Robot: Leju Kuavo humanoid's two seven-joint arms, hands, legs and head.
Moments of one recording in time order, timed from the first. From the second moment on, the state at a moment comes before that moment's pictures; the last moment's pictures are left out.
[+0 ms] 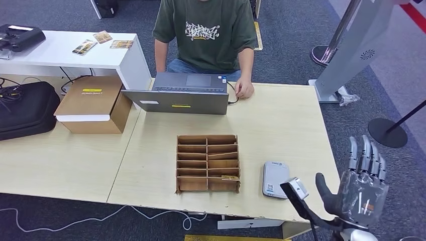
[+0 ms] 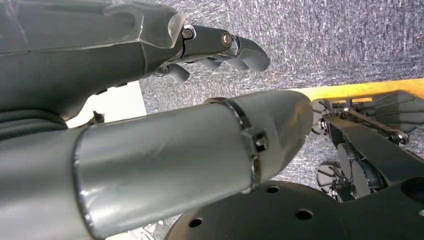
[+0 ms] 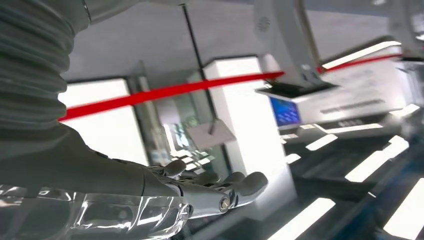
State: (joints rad) left arm -0.07 0.04 -1.54 -0.05 1.48 -0.17 -0.13; right arm 0.30 -0.10 0.09 -1.99 1.57 -0.32 0.36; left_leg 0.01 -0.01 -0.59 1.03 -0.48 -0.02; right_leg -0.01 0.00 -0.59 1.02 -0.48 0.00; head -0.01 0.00
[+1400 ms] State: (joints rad) left arm -0.06 0.02 -1.53 -0.03 1.57 -0.19 -0.13; right arm 0.20 -0.23 0.59 -1.90 1.57 -0.14 0.47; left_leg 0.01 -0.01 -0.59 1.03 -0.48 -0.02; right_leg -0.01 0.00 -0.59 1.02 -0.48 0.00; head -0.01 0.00
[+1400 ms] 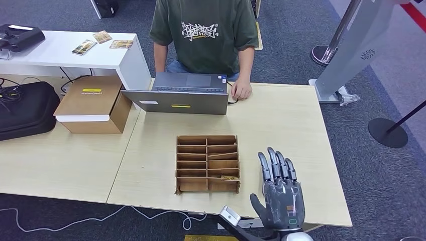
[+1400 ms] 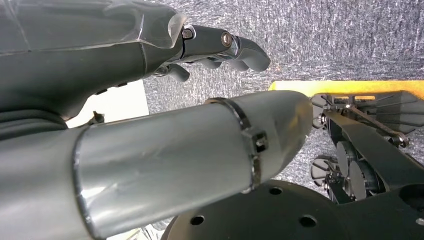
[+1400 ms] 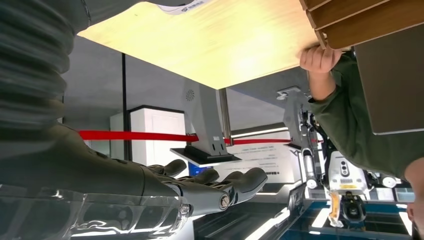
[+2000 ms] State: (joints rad) left arm -0.06 0.02 -1.53 -0.03 1.57 -0.19 -0.13; right arm 0.14 -0.16 0.56 -1.84 1.57 -0.08 0.38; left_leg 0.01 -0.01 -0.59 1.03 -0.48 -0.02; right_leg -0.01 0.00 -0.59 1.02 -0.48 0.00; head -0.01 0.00
